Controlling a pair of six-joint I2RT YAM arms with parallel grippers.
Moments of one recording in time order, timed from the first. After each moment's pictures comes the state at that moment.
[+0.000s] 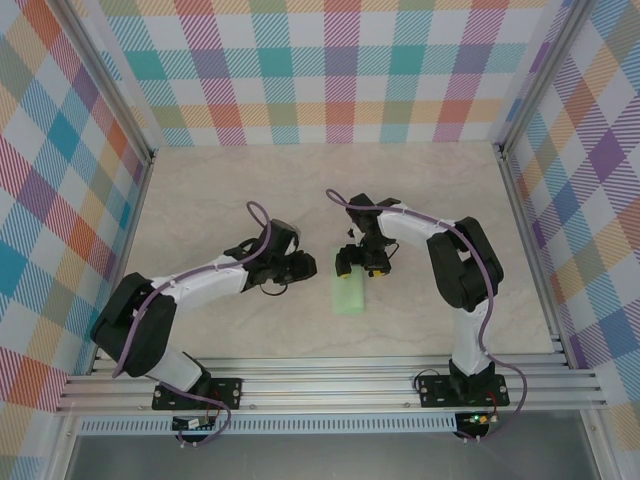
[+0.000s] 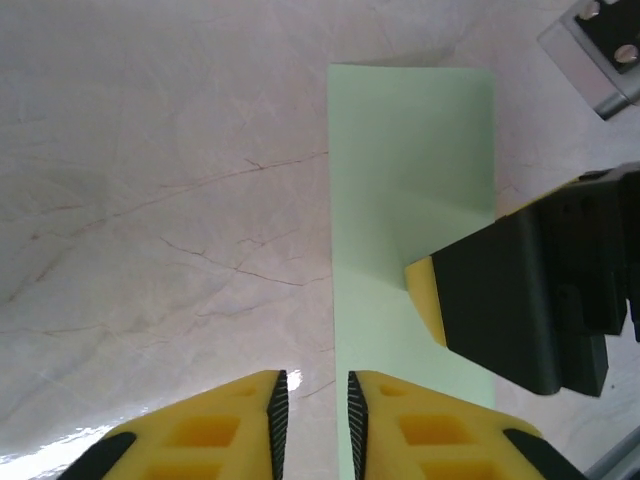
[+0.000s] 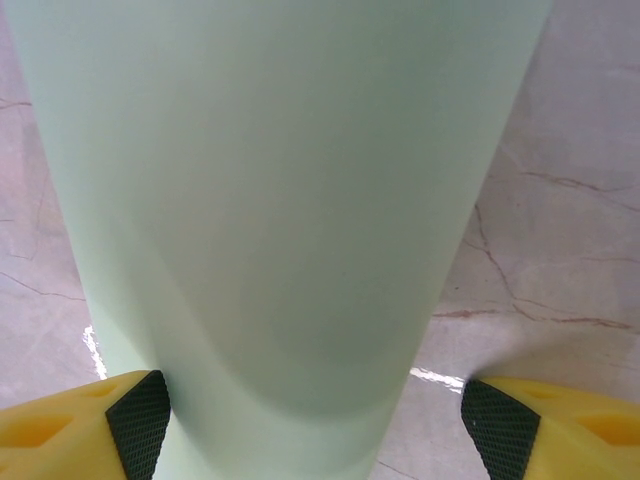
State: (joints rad) left arm -0.64 1.53 0.85 -0.23 0.22 -0.79; right arm 0.55 2.01 1.38 -0.91 -0.26 0.39
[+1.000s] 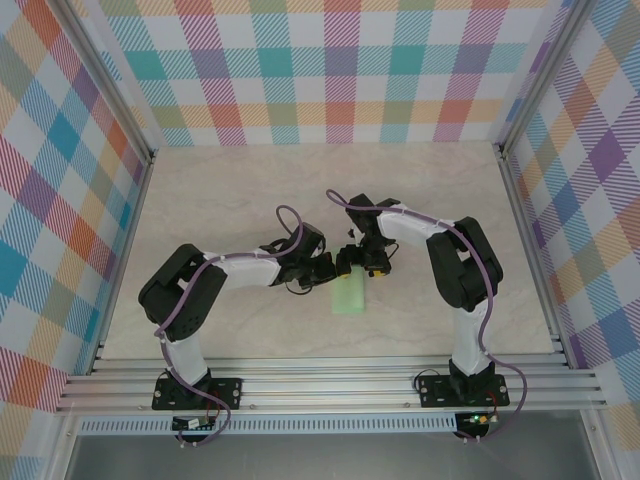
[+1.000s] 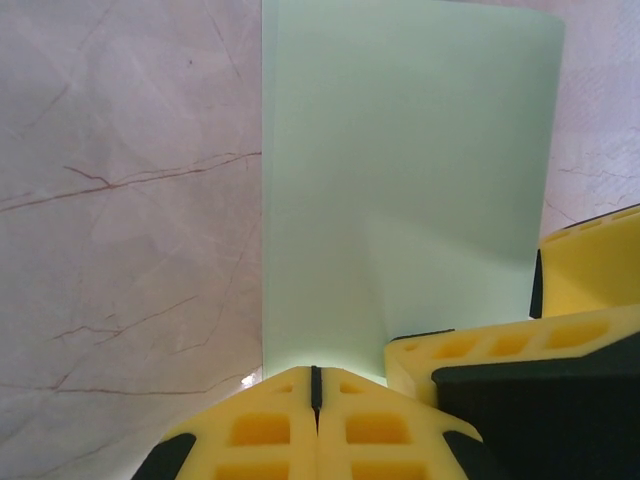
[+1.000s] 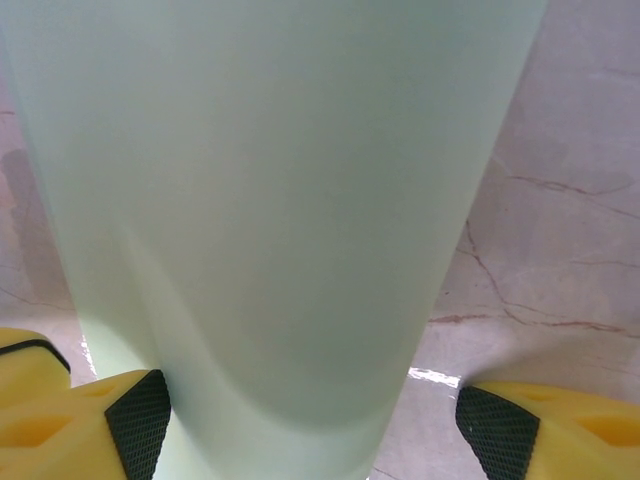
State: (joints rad) left arm -0.71 1.82 0.97 -0.08 0.25 -0.92; right arm 0.55 2.01 1.38 -0.91 -0.24 0.40
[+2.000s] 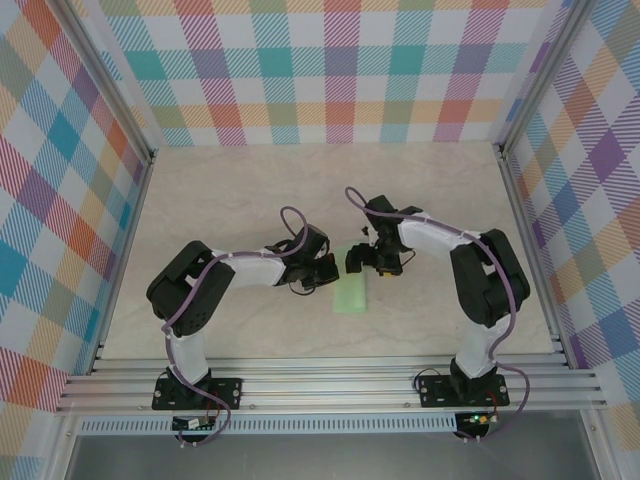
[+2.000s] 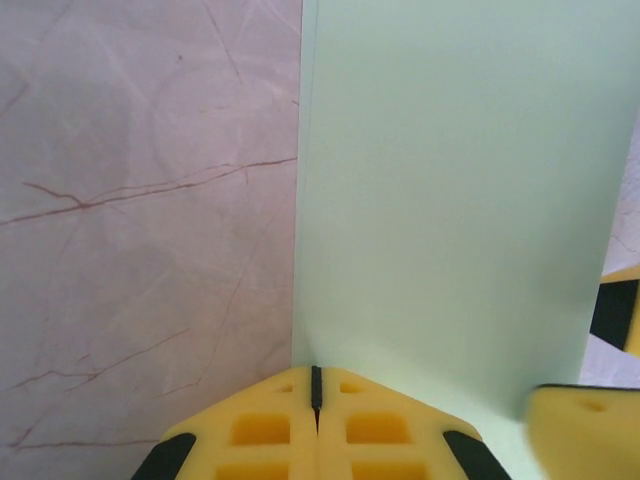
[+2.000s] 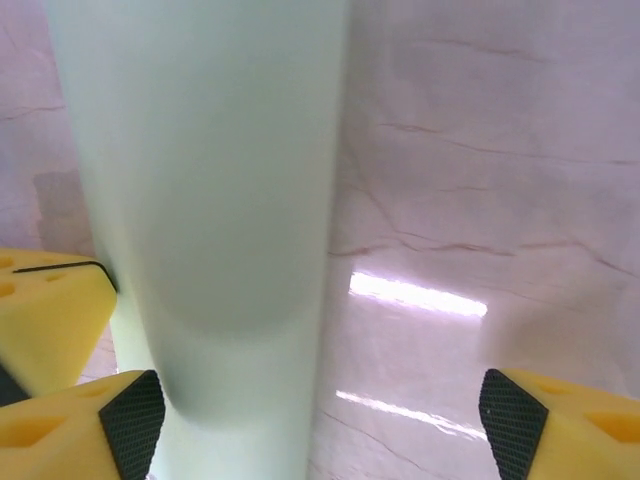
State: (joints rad) left arm -0.72 1.86 0.99 -0.07 0.24 -0.92; right arm 0.50 1.80 1.18 -0.76 -0.27 0.43
